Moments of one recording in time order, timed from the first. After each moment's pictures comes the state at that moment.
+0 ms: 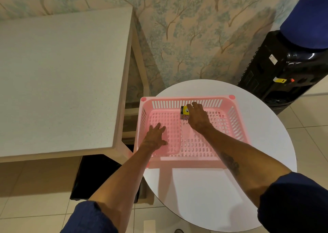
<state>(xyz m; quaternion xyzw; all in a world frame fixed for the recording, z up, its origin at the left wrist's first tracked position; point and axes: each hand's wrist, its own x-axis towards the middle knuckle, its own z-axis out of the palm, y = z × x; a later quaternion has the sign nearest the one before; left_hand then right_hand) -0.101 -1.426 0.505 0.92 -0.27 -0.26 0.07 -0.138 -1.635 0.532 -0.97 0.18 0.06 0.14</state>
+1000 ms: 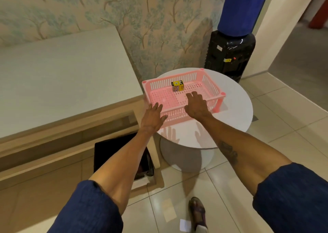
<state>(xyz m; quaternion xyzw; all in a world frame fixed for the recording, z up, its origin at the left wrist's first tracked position) -0.242 -1.244 0.617 0.89 -0.43 -0.09 0.09 -0.353 -1.416 0.637 -0.93 0.34 -0.04 0.13</state>
